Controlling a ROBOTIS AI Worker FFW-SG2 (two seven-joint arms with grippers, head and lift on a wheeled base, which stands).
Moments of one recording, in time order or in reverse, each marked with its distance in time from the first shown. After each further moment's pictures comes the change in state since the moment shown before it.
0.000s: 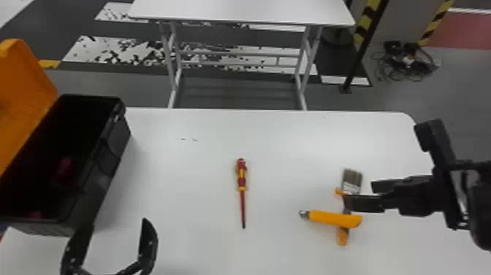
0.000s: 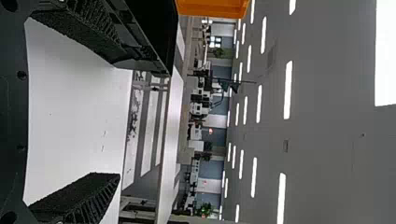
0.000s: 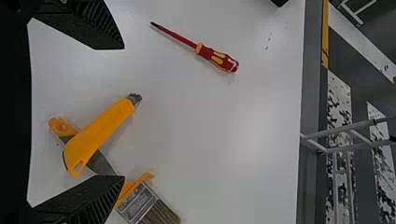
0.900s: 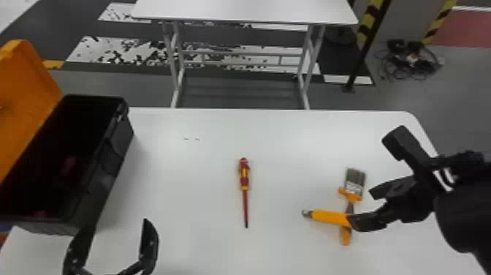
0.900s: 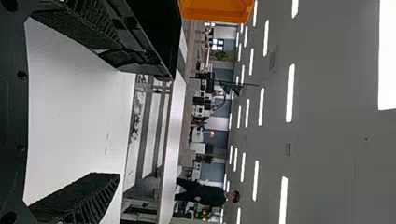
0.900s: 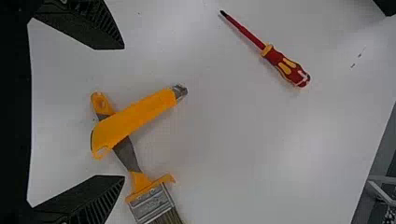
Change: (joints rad) left arm 0.004 0.000 0.005 0.003 0.015 0.003 -0.001; right arm -0.037 -0.126 0.225 0.100 0.241 -0.138 0.142
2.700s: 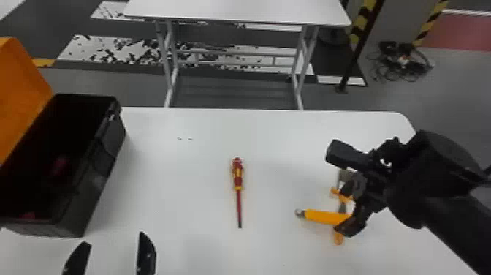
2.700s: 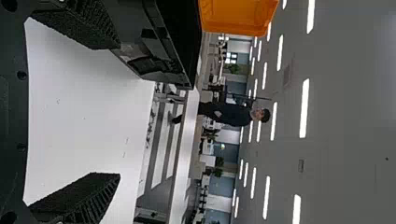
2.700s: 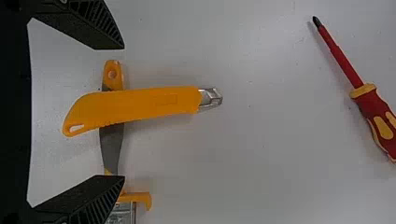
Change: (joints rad) left arm 0.031 -0.069 0.000 0.028 -0.014 -0.003 0.023; right arm -0.299 -0.154 0.429 0.352 -0.033 -0.284 0.020
